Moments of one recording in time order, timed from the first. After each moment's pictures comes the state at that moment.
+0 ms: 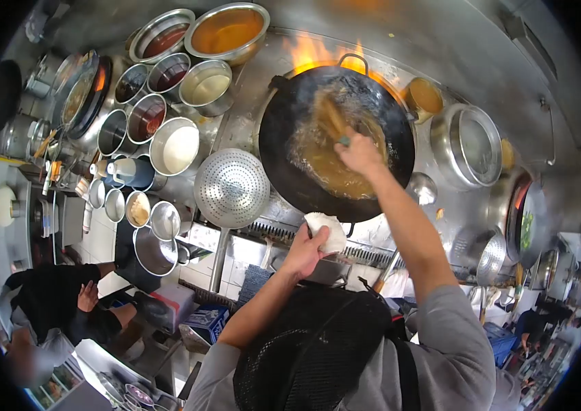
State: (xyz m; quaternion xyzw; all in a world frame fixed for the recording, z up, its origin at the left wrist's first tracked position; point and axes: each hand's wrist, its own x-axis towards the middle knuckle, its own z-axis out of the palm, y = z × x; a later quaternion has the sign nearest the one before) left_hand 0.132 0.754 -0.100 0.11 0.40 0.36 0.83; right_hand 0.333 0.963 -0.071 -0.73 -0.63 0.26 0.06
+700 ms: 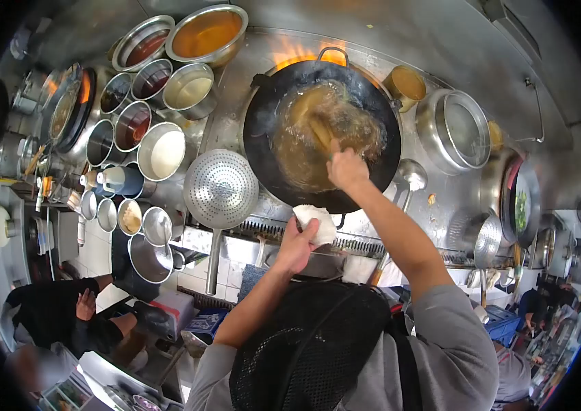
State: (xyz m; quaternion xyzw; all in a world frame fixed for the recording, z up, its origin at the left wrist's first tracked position) left_hand 0.131 0.751 -0.102 0.14 0.41 0.38 0.82; right_hand 0.317 0.900 -0.072 -0.74 -0.65 0.17 -0.06
